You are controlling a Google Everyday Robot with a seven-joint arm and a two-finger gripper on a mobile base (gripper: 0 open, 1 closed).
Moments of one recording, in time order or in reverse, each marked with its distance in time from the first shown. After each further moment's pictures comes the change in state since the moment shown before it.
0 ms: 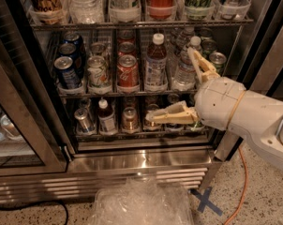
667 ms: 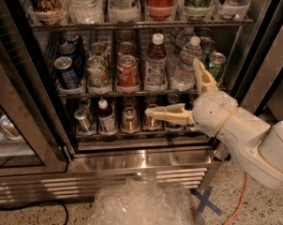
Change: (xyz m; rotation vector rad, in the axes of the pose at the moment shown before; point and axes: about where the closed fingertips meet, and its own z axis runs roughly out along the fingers) arm 0.039 -0.013 0.009 0.144 -0.138 0.169
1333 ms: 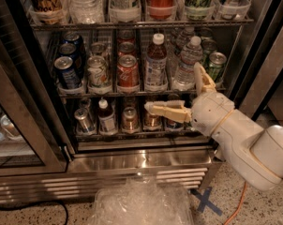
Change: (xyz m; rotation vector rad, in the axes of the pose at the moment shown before) arm 0.010 -0.009 0.004 0.055 -0.030 0.125
